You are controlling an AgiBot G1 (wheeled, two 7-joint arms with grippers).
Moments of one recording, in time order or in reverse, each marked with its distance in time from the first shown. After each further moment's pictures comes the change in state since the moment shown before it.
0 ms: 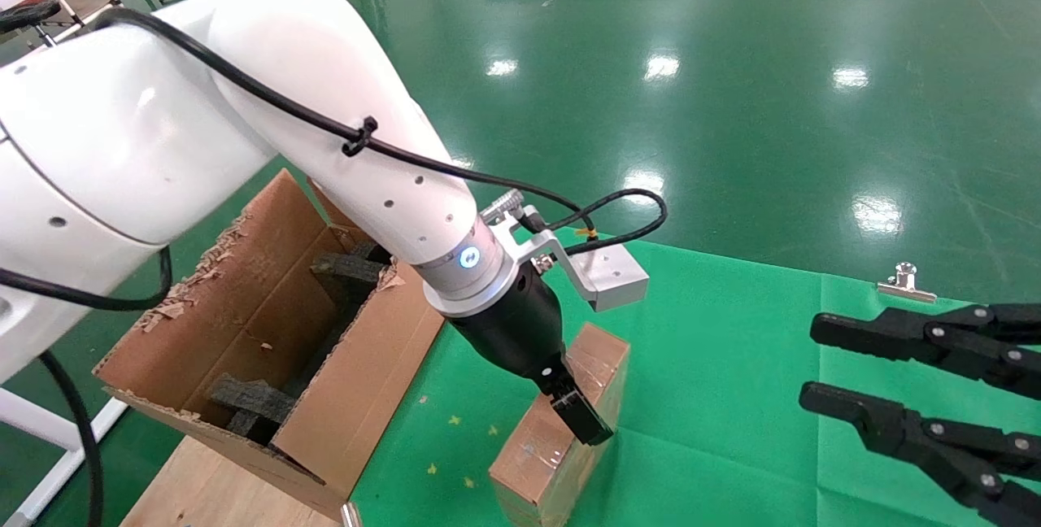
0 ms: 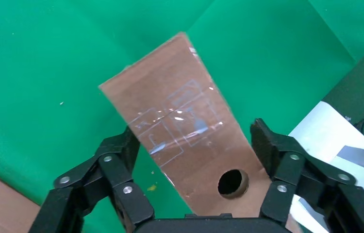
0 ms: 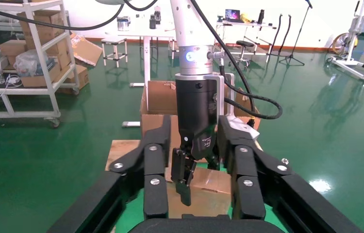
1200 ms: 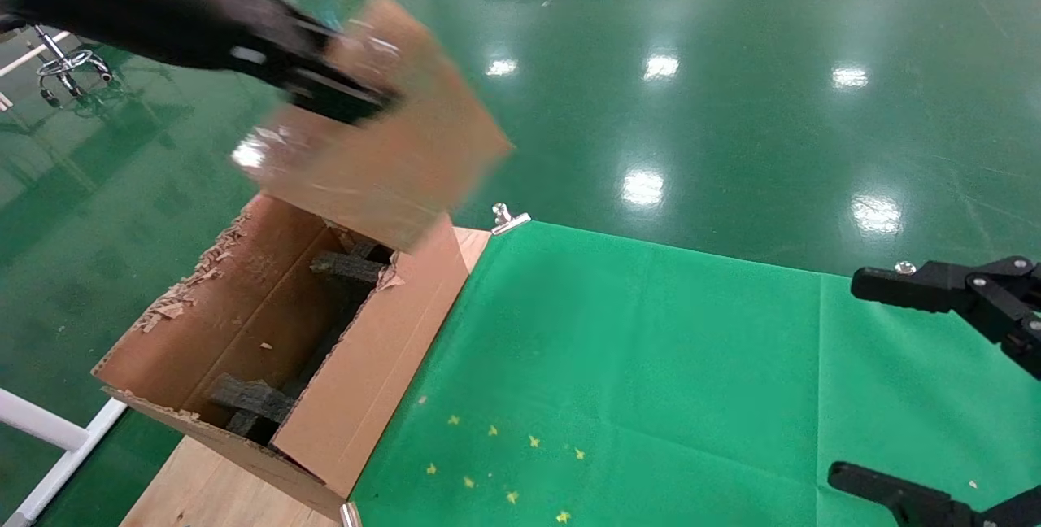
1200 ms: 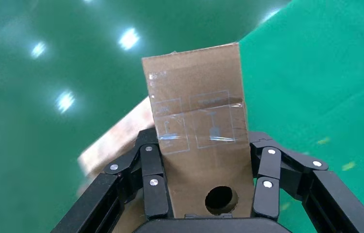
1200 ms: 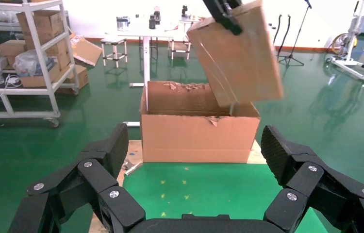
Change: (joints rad) left arm -0.449 -0.493 -0.100 -0.078 0.007 0.092 0.222; right arm 0.001 0.000 -0.002 -0.001 0.001 0.000 -0.001
